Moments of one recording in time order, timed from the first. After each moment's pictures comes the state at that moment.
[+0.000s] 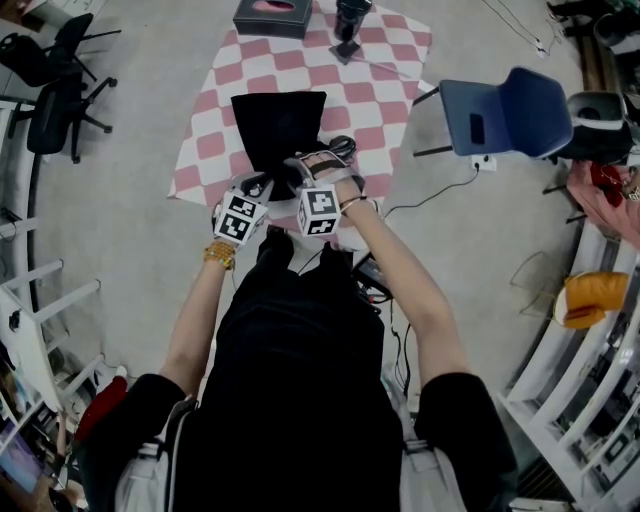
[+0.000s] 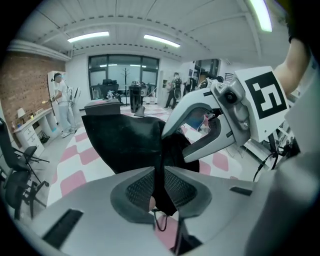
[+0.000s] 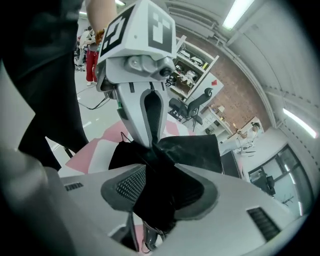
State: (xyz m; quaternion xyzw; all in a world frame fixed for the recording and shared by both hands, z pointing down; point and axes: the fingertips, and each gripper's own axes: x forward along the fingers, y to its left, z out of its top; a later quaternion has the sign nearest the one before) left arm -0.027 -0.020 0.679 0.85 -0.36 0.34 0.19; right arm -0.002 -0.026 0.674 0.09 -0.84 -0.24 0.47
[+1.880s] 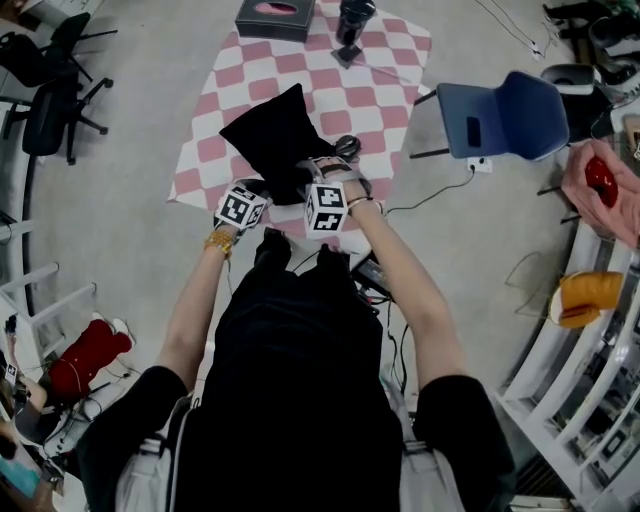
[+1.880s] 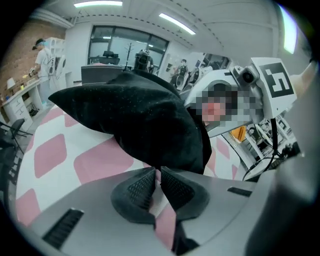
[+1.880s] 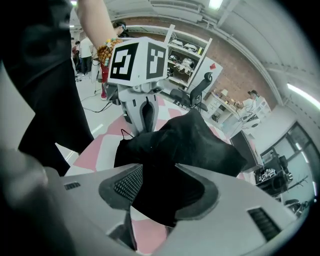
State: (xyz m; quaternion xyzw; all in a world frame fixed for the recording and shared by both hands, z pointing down) left arm -0.044 -0.011 0.752 0.82 -0.30 0.38 0.31; right arm 0.017 -0.026 0.702 0.08 -0.84 -0.15 0.51
